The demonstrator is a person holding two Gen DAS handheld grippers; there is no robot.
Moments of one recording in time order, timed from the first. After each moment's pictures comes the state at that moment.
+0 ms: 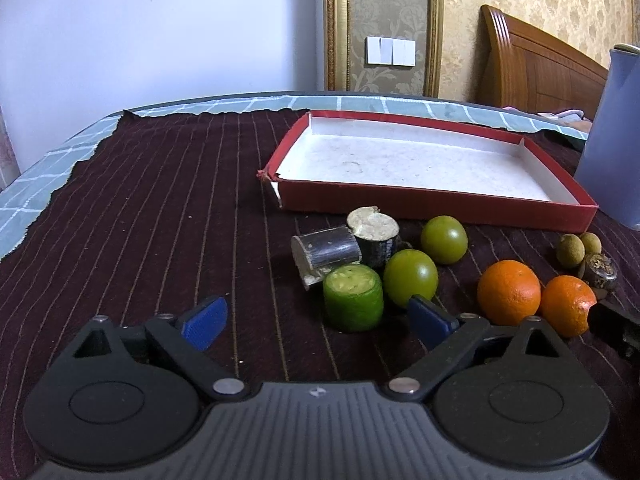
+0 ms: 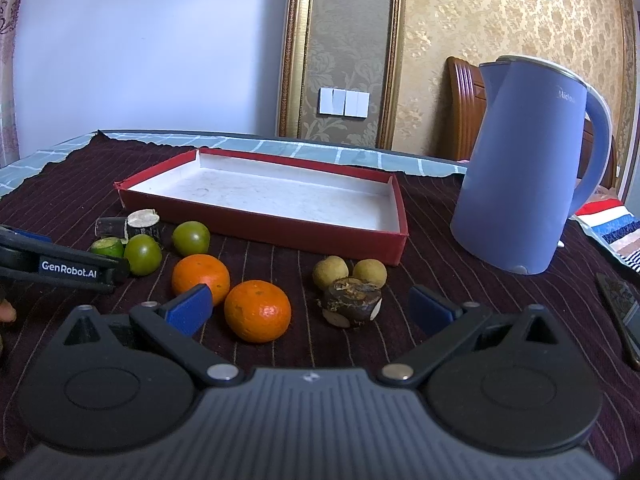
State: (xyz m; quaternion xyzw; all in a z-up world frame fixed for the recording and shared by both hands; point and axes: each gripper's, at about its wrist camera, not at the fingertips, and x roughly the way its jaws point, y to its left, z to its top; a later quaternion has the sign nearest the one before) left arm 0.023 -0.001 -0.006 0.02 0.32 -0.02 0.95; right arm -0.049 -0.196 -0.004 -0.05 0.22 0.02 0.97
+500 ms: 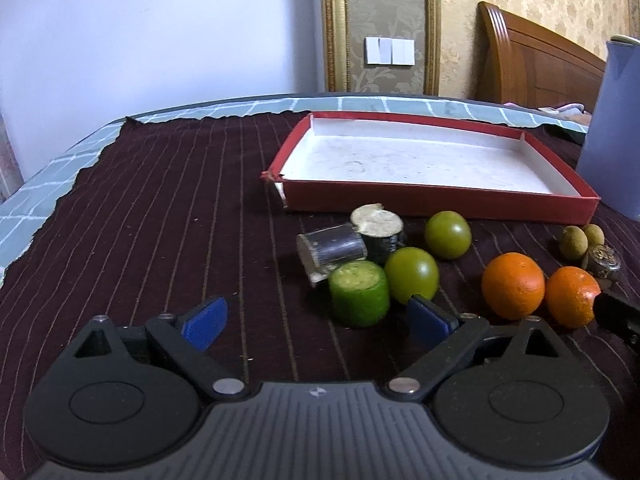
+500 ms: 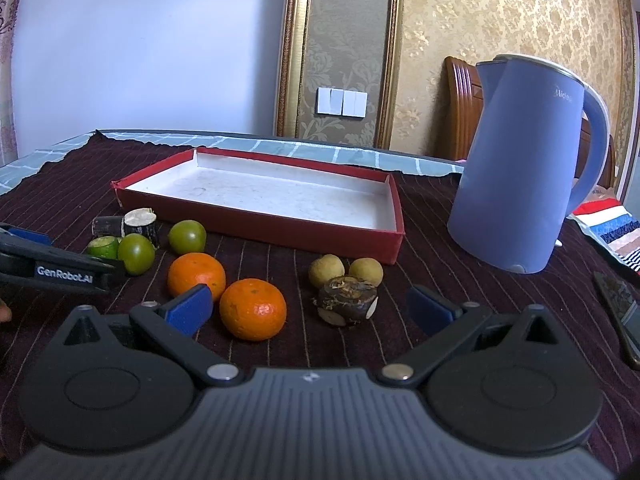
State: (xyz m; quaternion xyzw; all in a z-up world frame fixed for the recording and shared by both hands) left arm 0.020 0.003 -0.007 0.03 0.31 -0.01 0.95; right arm -0.050 -0.199 -0.006 -0.05 0.22 0.01 0.97
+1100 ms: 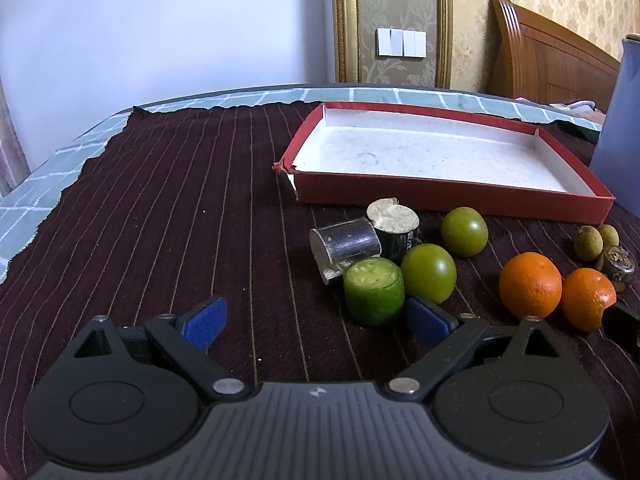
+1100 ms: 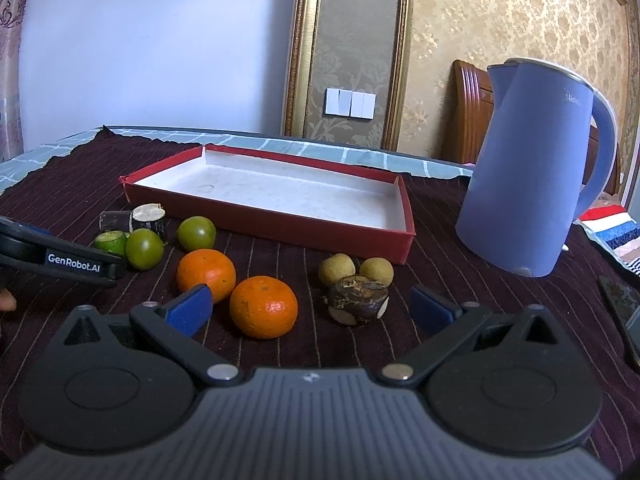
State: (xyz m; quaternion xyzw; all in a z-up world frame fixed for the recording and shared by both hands) left arm 0.026 0.003 -0.009 0.03 0.33 0.01 0.95; right arm -0.051 -0.192 -0.008 -0.06 0.22 0.02 0.97
